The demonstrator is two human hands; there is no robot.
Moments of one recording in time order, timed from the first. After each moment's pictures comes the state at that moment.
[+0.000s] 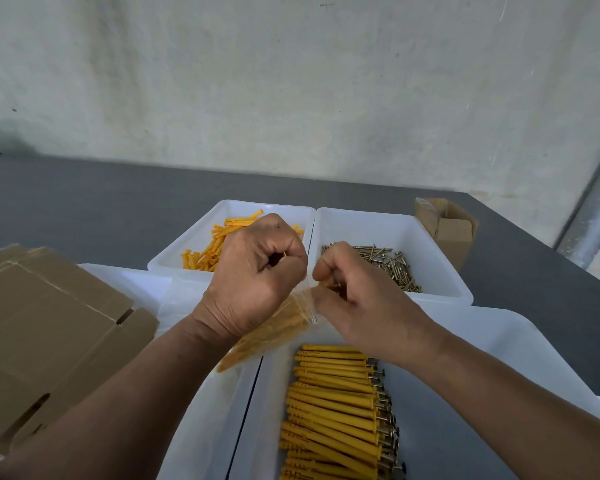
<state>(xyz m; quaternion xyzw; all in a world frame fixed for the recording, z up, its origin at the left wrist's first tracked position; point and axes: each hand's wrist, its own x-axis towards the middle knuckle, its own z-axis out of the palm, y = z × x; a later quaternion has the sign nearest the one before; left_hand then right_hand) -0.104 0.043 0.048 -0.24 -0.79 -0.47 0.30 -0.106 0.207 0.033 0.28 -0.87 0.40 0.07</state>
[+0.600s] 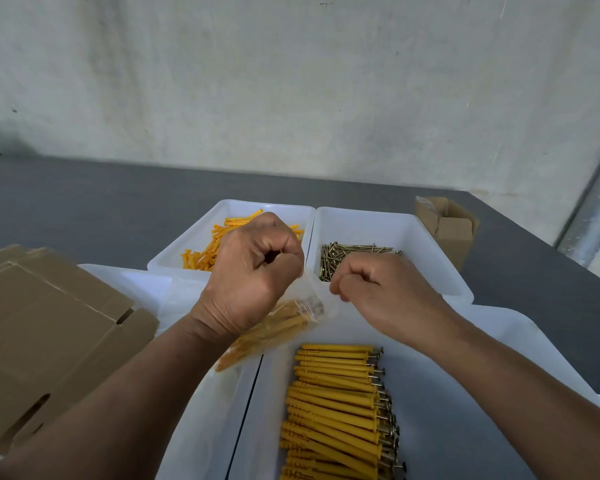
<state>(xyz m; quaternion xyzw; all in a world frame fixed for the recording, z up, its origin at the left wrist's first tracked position) -0.106 0.041 0.047 -0.23 -0.79 -0.49 0.30 -0.113 0.222 0.043 0.19 -0.91 0.35 0.08</state>
